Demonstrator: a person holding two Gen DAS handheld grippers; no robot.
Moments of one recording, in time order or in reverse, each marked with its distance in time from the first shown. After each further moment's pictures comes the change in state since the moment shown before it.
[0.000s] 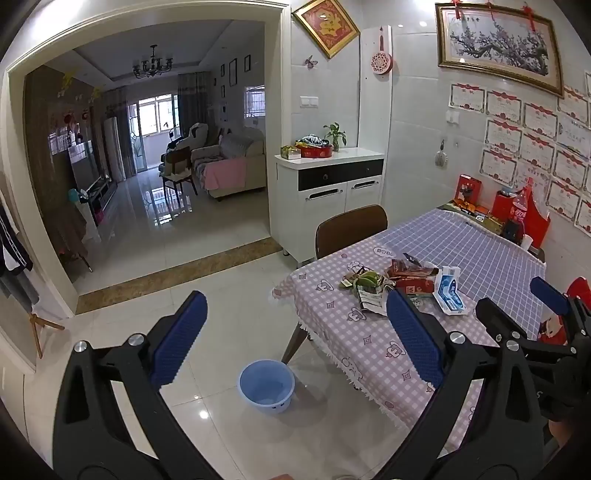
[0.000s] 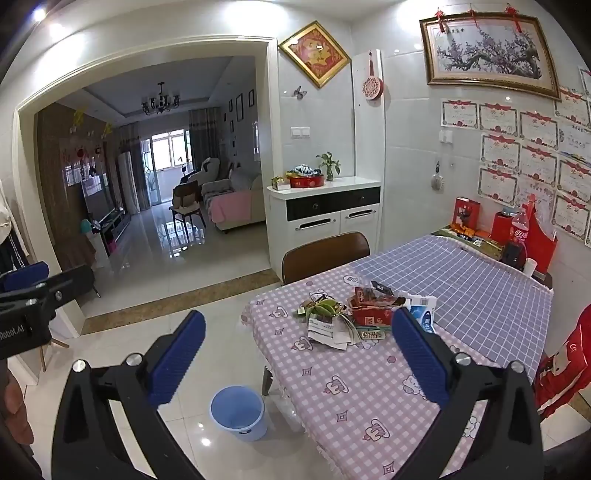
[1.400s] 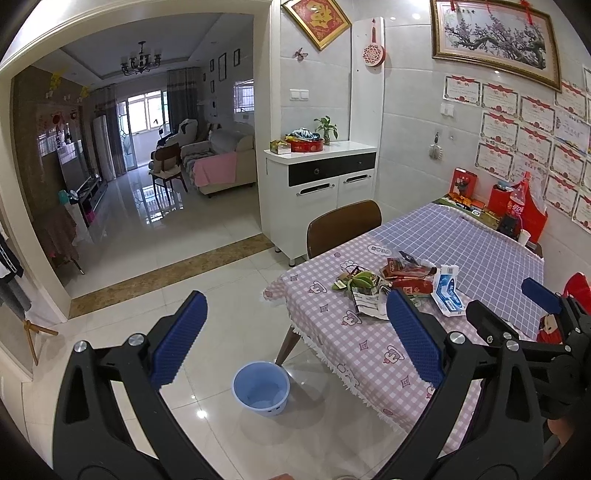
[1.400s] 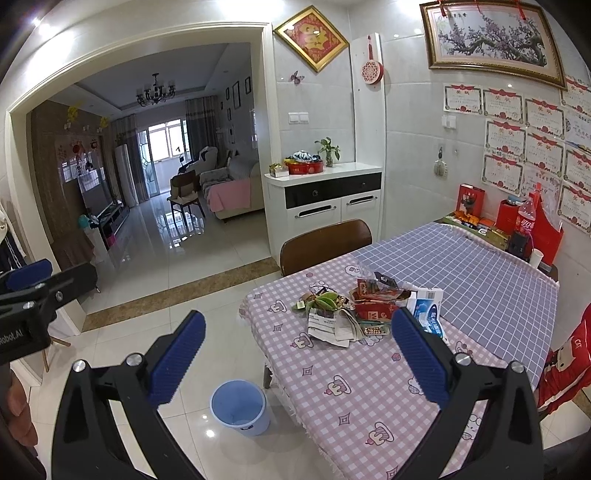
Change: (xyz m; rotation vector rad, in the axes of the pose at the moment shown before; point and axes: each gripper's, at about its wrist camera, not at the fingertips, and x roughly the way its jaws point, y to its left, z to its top) left arm 0.041 -0.018 0.009 0.012 0.025 -0.031; right arm 0.048 -0.007 -0.010 0.014 0.057 0.005
